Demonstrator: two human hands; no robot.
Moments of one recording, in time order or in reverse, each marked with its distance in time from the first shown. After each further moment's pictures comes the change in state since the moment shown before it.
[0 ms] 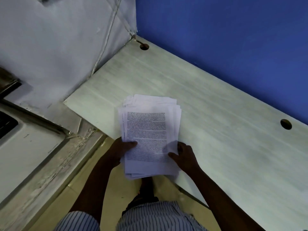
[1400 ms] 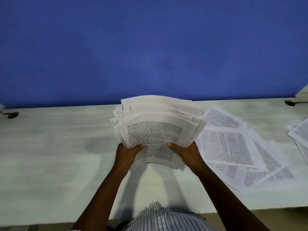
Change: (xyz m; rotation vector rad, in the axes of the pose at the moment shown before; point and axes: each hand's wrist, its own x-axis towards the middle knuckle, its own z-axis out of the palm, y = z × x) left_hand -0.088 -0.068 0.509 0.399 -0.215 0.436; right_hand -0.210 0.274 -0.312 0.980 0.634 -0.239
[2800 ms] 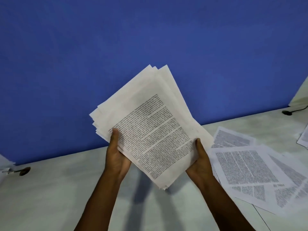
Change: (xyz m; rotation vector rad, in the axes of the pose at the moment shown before) left_hand 0.054 0.152 -0.072 -0.845 -0.485 0.021; right_hand 0.040 -0.055 0.081 1.009 0.008 0.038
